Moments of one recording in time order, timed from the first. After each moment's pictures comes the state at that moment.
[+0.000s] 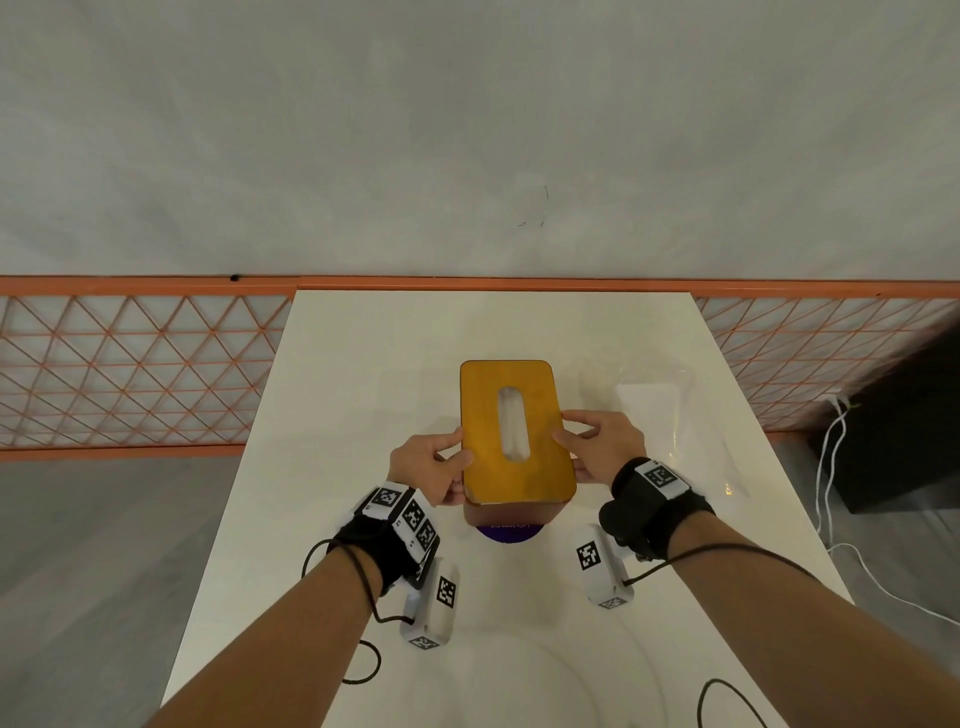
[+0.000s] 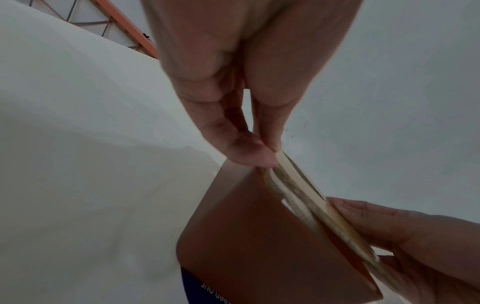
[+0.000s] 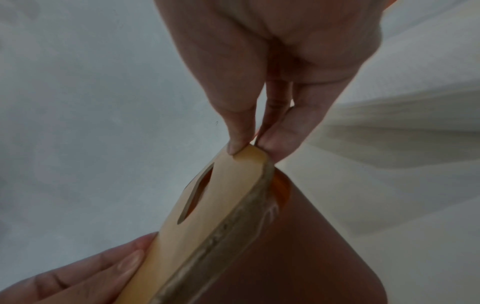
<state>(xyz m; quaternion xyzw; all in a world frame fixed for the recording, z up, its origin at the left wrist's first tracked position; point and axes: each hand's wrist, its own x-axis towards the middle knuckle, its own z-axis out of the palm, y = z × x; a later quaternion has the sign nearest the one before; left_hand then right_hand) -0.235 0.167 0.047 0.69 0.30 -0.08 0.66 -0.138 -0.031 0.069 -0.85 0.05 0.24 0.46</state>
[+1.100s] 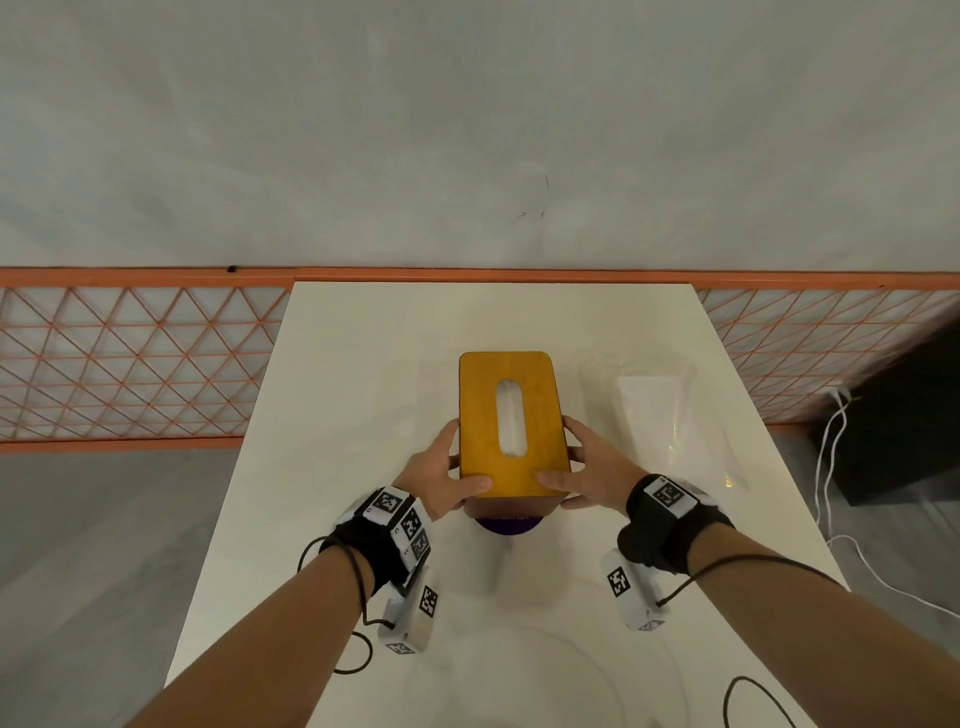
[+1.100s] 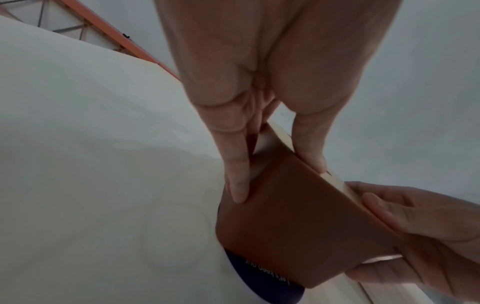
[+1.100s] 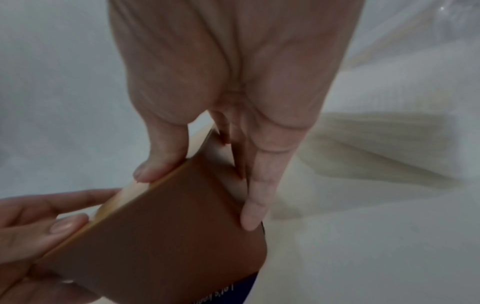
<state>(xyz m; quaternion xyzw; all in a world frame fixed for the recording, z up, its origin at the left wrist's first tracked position) -0.245 0.168 0.031 0.80 0.19 -0.18 0.55 -0.140 -0.054 0.031 -0.78 -0.06 0.42 0.47</state>
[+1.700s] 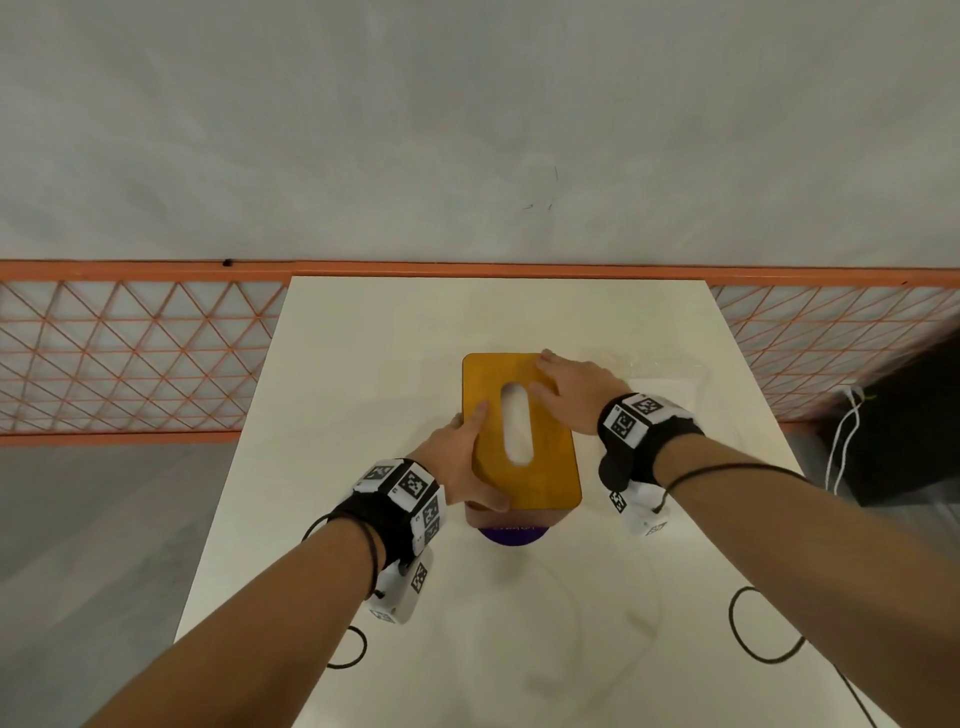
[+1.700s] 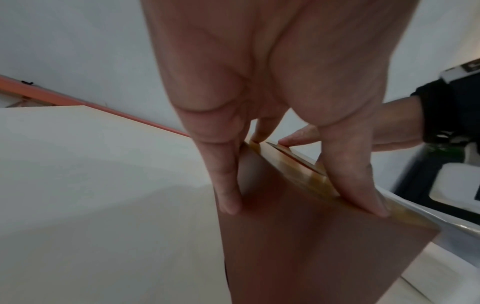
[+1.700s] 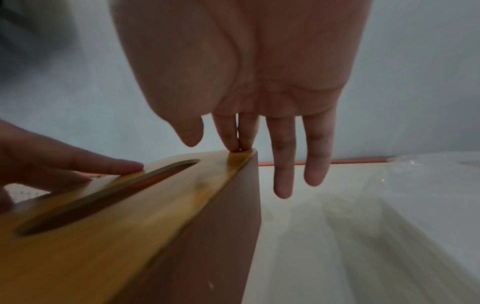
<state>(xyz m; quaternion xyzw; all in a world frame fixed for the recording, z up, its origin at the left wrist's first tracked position) -0.203 0.170 0.046 0.90 0.10 -0.27 0.32 -0.067 0.005 0.068 -0.93 -0.30 0.21 0.06</state>
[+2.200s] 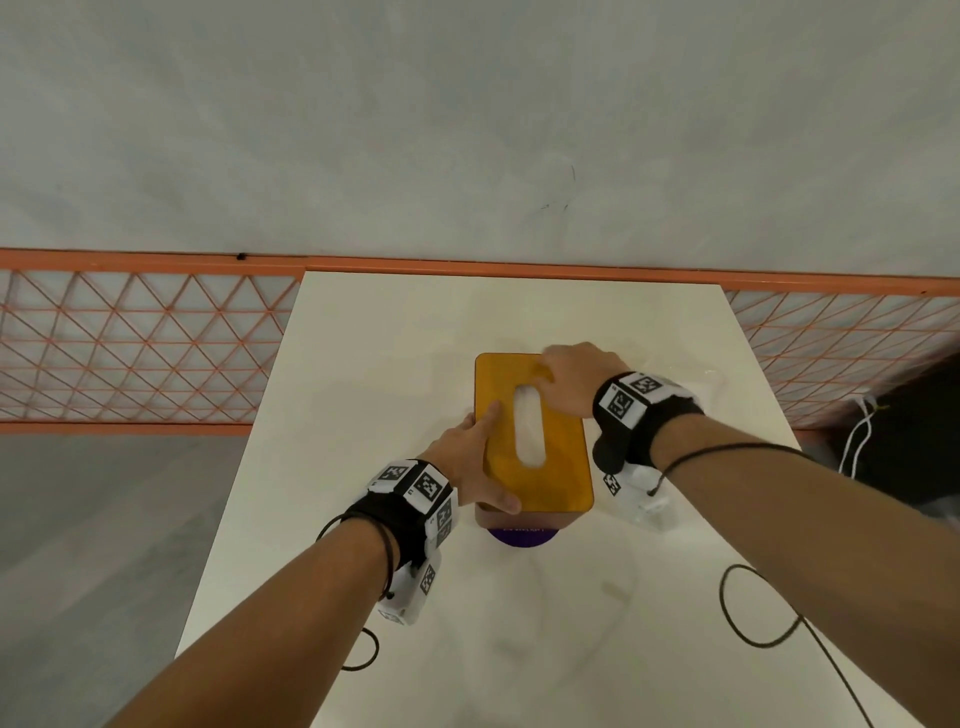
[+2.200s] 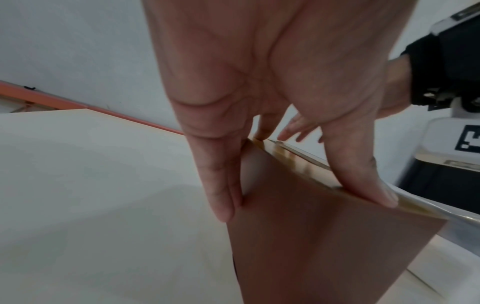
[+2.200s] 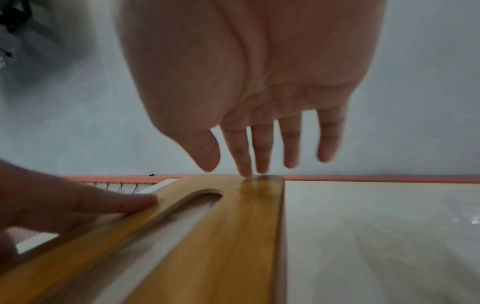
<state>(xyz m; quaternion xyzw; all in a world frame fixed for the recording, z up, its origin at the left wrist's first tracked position) -0.206 0.169 0.047 0.91 0.11 -0.27 0.31 -0.063 0.033 0.087 -0.93 -0.30 0.19 -0.02</state>
